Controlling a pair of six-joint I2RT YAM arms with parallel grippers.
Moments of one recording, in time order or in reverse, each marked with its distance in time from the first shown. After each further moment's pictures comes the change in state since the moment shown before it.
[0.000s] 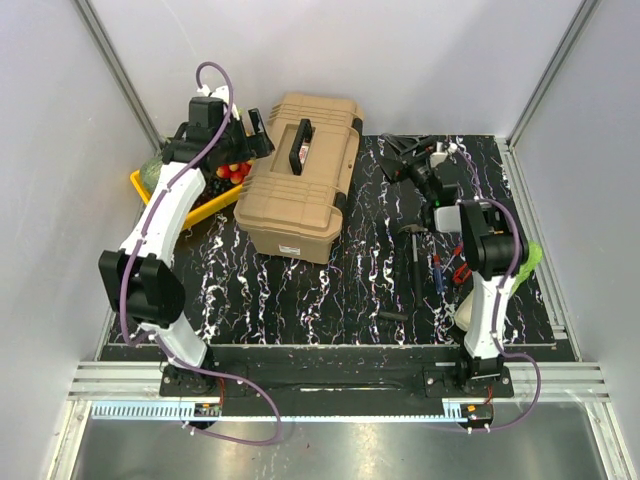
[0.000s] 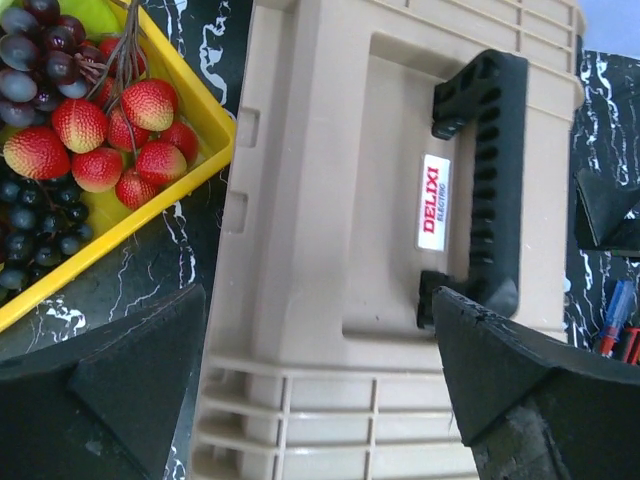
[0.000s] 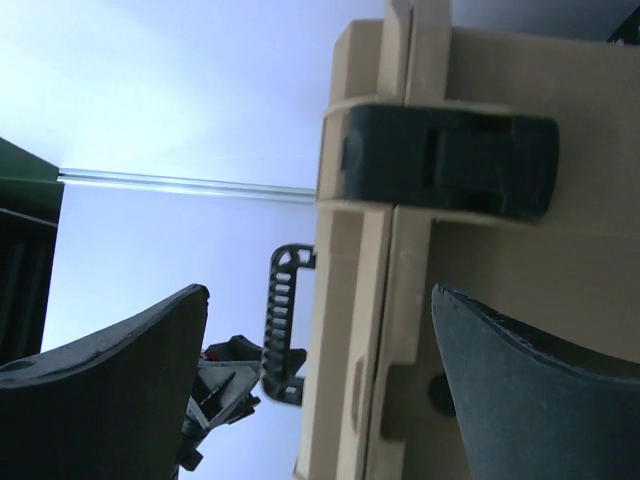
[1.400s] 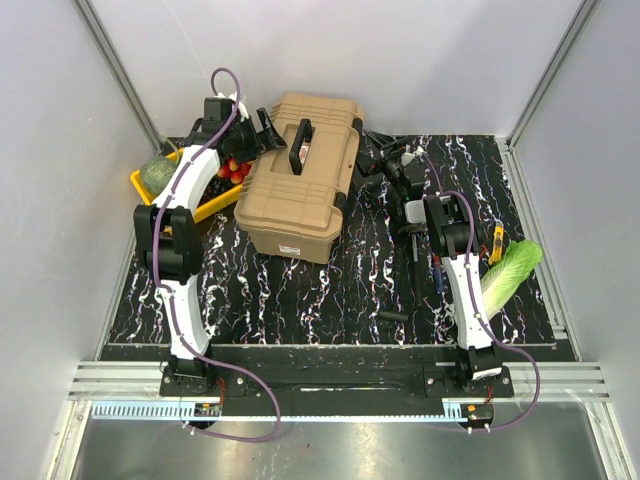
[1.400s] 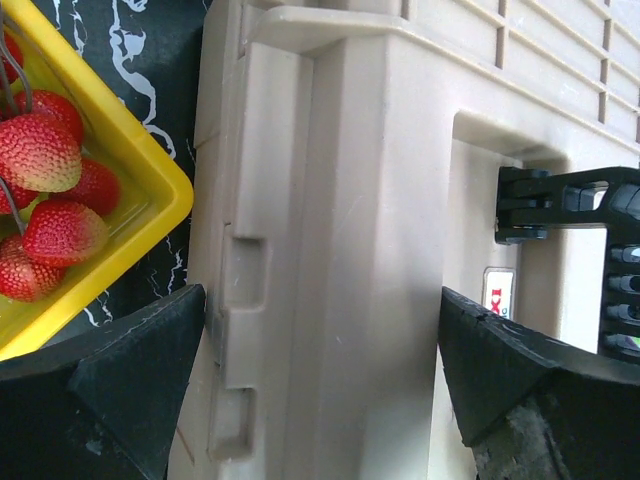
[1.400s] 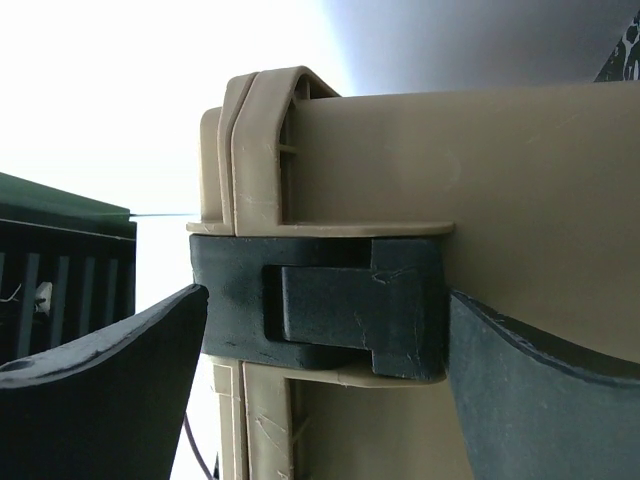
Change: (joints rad) left arm 0.070 0.404 0.213 0.112 0.246 -0.103; right arm 0.077 0.556 0.595 0.074 0.044 0.282
